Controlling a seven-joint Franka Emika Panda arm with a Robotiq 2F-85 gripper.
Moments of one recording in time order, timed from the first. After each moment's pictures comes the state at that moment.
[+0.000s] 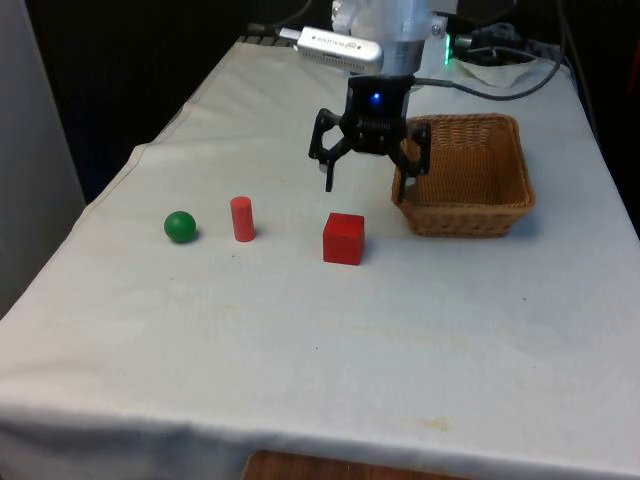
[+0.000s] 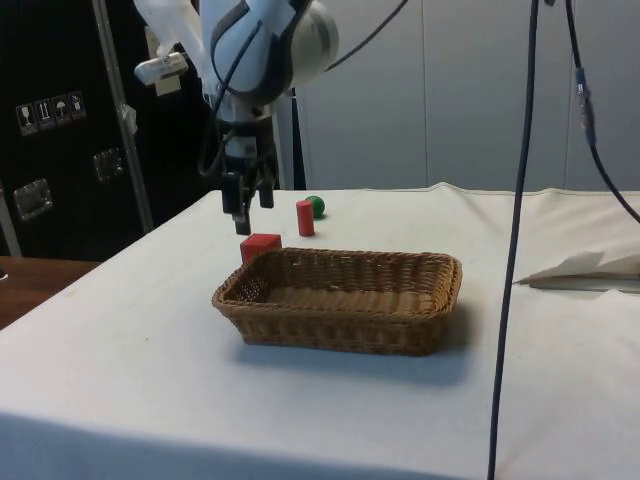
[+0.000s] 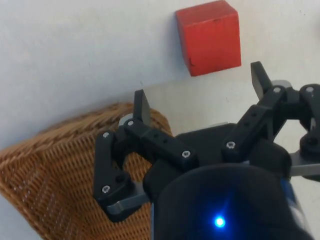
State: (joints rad) arm 0.52 0.51 -0.57 -2.03 0.27 2.56 -0.22
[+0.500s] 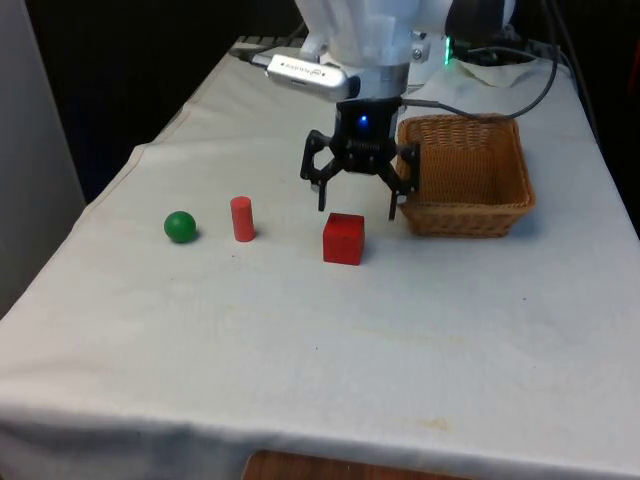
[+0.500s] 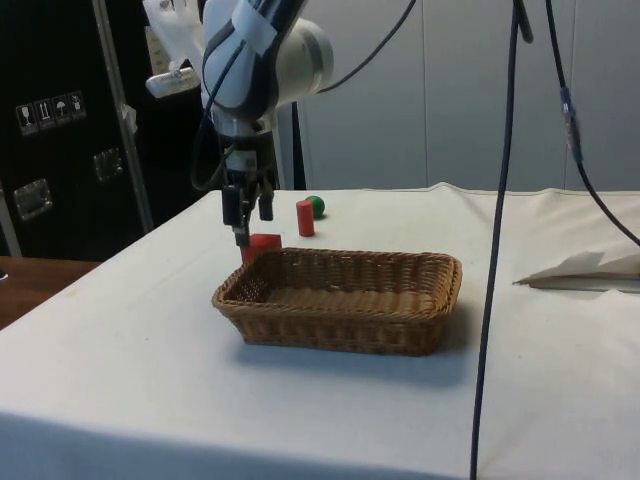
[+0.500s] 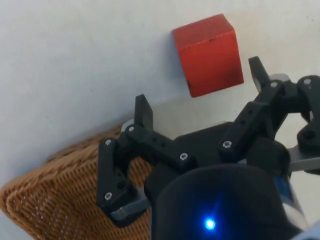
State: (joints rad) arm 0.50 0.59 -0.57 -1.98 0.40 2.56 -0.32
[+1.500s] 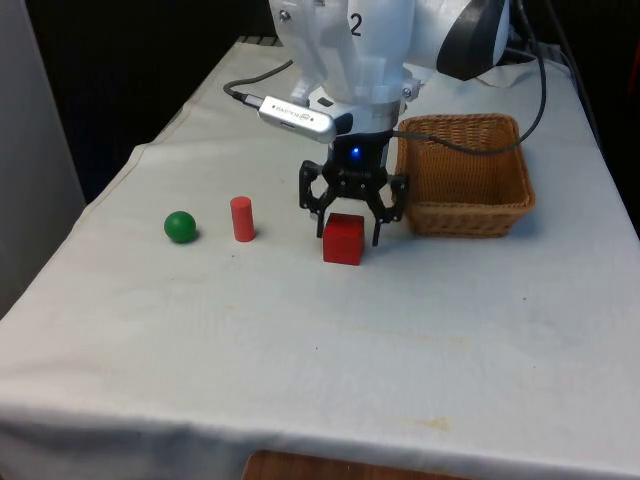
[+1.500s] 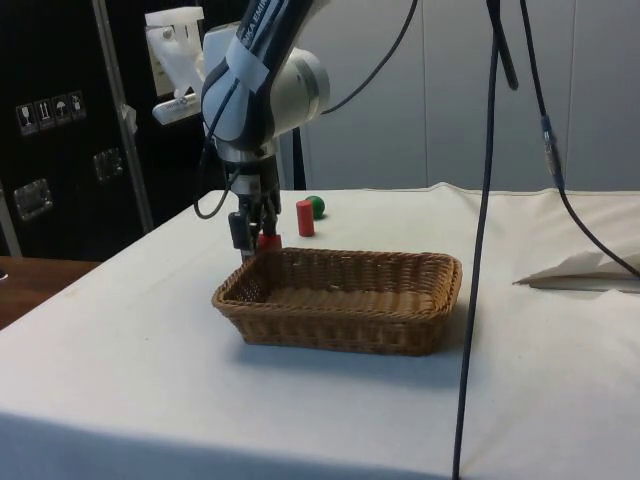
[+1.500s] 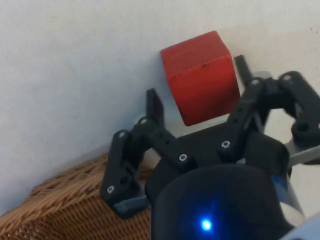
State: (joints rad) arm 0.49 0.70 -0.57 -1.92 0.45 2.56 -0.36
